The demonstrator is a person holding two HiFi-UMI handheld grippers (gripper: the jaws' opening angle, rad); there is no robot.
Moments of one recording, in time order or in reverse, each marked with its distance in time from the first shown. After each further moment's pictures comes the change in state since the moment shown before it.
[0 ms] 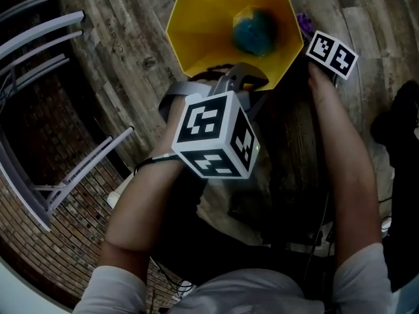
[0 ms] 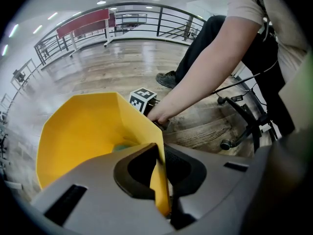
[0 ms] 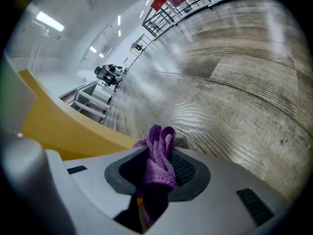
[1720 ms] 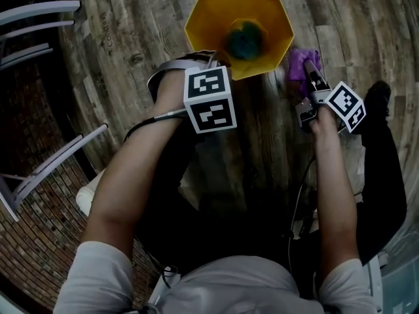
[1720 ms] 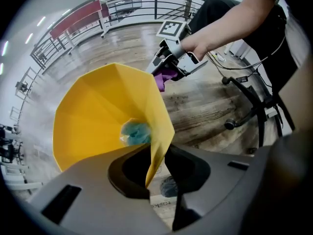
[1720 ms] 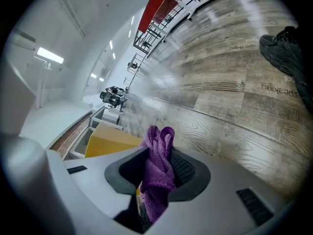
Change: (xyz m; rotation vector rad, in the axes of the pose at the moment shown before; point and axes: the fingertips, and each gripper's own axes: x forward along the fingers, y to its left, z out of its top) left arm -0.011 0.012 -0.057 0.038 0.190 0.092; right arm -0.172 0.029 0.031 0.192 -0.126 0.115
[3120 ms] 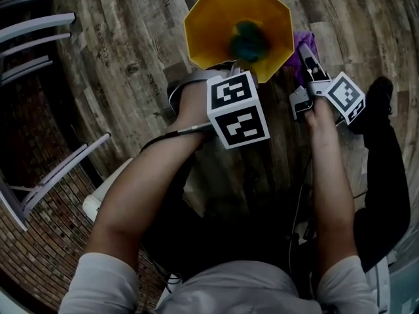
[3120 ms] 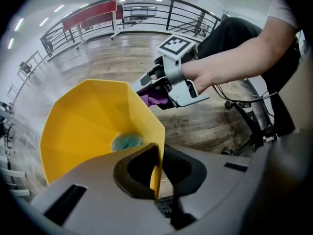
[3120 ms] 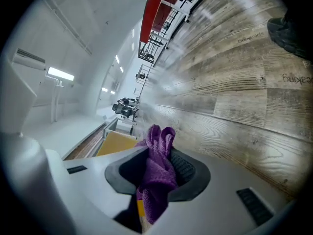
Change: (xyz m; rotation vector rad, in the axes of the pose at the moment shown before) left arm 0.007 -0.011 0.085 -0.134 -0.108 -0.066; right arm 0.014 0.031 0.028 0.067 -0.097 0.169
